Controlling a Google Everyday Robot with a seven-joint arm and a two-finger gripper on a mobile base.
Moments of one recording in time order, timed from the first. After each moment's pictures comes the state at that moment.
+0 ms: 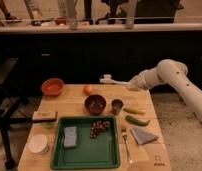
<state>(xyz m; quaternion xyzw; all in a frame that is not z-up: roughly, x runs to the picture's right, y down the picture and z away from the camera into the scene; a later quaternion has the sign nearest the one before) 0.179 -0.007 0.773 -0.16 -0.23 0.21 0.94</state>
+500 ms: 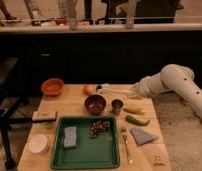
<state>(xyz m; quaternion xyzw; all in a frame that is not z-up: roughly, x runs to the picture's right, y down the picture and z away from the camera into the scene) 0.172 0.039 0.721 -0.19 -0.24 0.16 0.94</state>
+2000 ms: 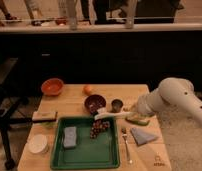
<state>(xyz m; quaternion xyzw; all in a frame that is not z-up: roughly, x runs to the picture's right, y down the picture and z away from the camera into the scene) 0.154 0.141 0.679 -0.29 -0.22 0.10 0.93</state>
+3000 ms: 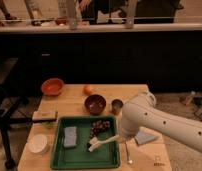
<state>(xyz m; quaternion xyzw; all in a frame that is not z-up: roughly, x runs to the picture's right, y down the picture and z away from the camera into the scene) 0.100 0.236 0.680 -0.35 -0.10 -0.02 0.93</state>
